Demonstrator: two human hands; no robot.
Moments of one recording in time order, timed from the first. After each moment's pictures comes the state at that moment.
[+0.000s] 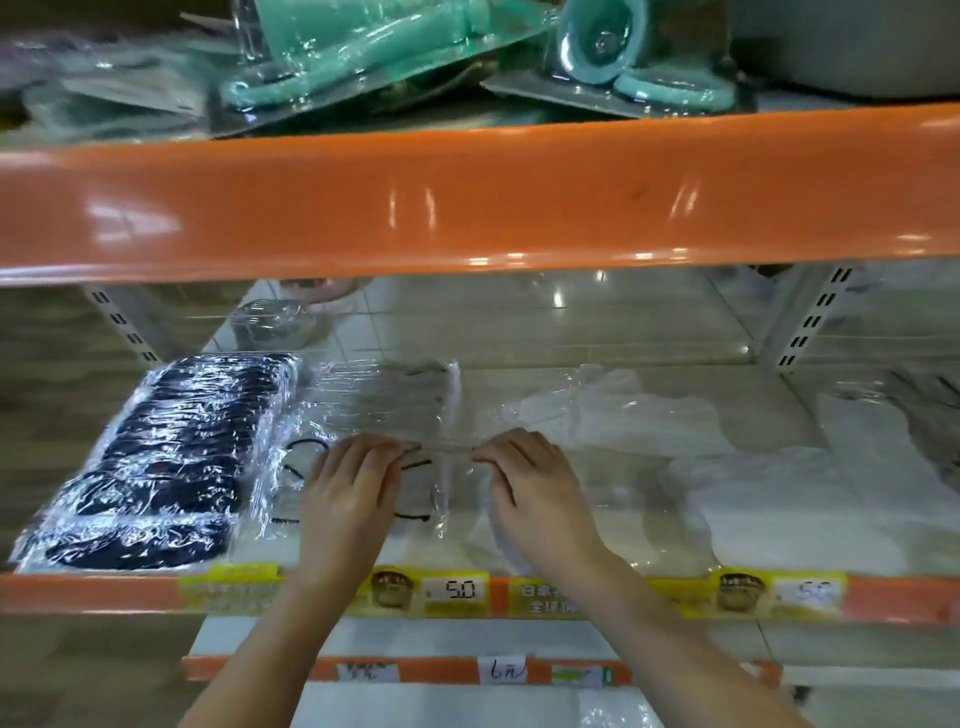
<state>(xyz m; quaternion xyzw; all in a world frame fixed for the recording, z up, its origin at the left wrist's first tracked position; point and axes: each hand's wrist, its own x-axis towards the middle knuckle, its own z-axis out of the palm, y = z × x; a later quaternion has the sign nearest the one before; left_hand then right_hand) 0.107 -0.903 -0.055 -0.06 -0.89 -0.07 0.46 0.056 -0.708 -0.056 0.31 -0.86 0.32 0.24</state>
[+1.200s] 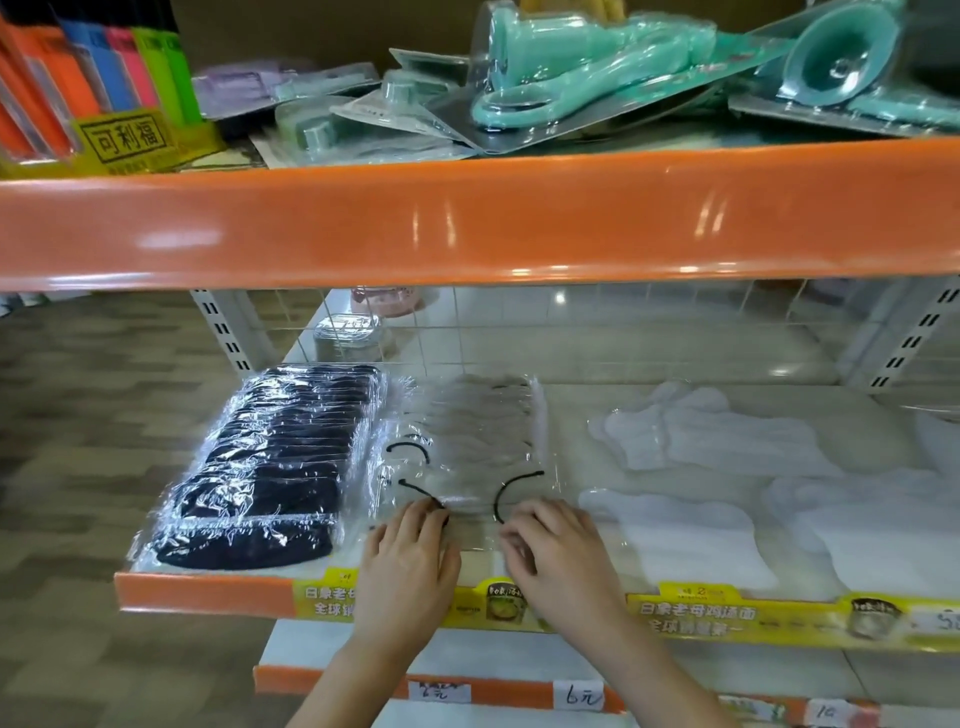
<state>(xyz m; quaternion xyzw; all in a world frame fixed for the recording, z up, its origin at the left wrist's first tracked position) 0.159 -0.961 -0.104 0.06 -0.98 -0.08 0.18 0.096 -0.783 -0.113 0.32 -0.89 0.25 0.20</state>
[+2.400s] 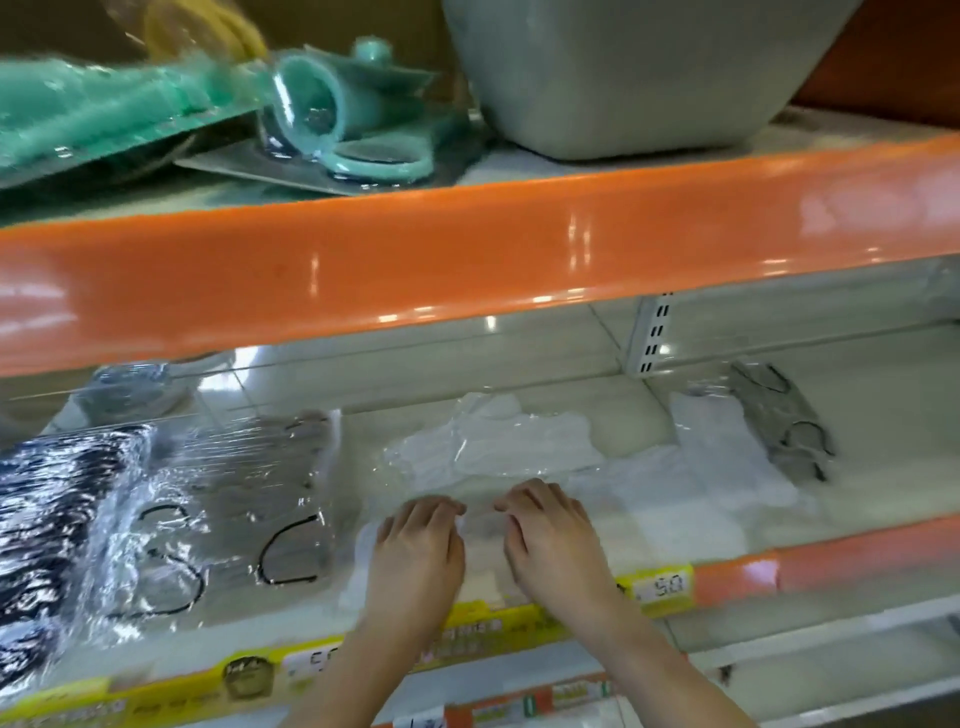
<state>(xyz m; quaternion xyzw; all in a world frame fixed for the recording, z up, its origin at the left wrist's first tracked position) 0.068 -0.739 -0.072 -0.06 -0.96 -0.18 0.22 0.044 -0.578 -0.086 0.19 -0.93 0.21 0.21</state>
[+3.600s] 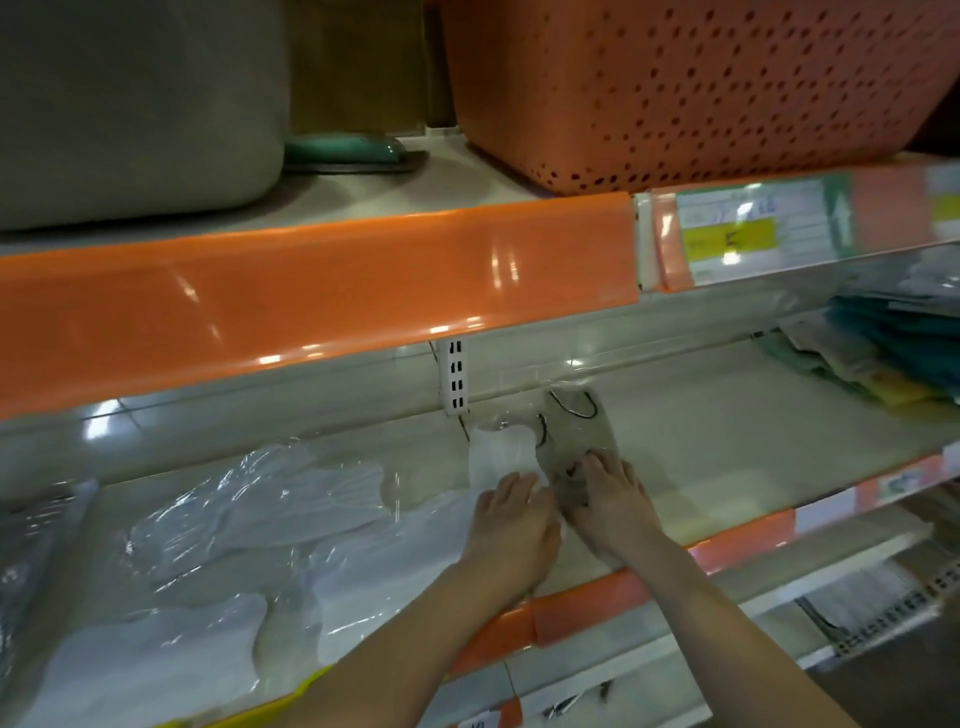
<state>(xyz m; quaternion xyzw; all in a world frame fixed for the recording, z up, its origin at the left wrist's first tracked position) -0.029 -0.423 -0.075 -0.25 -0.95 -0.15 0.05 -0.039 -0.271 -0.073 -0.05 -0.98 0.17 0.03</state>
